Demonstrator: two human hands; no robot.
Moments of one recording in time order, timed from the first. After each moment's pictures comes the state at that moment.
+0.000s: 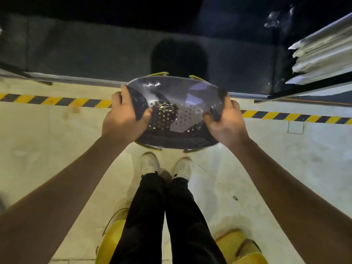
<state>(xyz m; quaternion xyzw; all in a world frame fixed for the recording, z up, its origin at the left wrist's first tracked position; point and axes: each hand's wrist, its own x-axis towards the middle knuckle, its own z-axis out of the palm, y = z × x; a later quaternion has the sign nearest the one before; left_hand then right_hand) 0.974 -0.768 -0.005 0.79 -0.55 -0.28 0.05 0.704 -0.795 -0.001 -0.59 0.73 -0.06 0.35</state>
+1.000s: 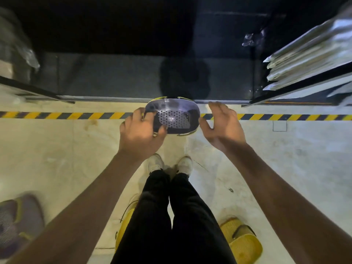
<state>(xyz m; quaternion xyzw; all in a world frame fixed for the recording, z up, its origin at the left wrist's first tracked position) 0.937 -0.743 0.138 0.72 -0.65 -0.23 -0.02 0.700 -0.776 0.130 -0.67 0.70 -0.02 0.26</state>
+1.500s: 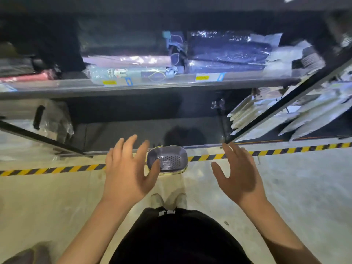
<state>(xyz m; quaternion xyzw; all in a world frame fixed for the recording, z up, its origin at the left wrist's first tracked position) 0.932 -0.681 0.450 0.68 -0.72 -0.10 0.07 0.651 -0.674 0.444 -0.67 0.72 -0.05 0.15</state>
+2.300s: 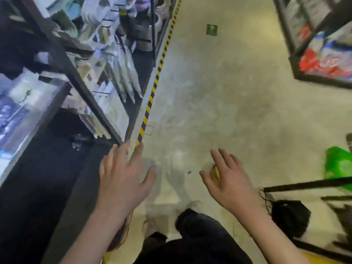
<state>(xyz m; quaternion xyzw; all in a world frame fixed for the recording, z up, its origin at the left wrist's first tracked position) 0.714 -0.688 0.501 0.13 -0.98 -0.16 0.00 0.652 -0.428 0.483 -0.13 0.98 -0.10 0.10</state>
